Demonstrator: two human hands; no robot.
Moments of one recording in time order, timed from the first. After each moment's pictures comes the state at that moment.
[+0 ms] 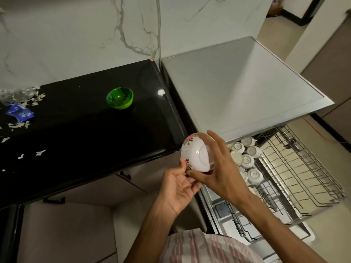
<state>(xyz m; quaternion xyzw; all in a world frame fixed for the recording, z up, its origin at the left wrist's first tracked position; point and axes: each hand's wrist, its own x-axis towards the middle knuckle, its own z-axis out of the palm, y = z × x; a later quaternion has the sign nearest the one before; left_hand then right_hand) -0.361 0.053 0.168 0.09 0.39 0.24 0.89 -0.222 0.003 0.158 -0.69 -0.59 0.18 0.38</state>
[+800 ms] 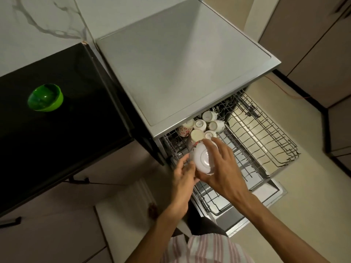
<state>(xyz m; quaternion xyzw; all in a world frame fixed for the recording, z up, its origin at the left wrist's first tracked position) -0.220 -0.040 0.099 0.39 0.53 0.13 0.74 -0.103 -0.112 0.081 -0.82 -0.50 0.12 0.24</state>
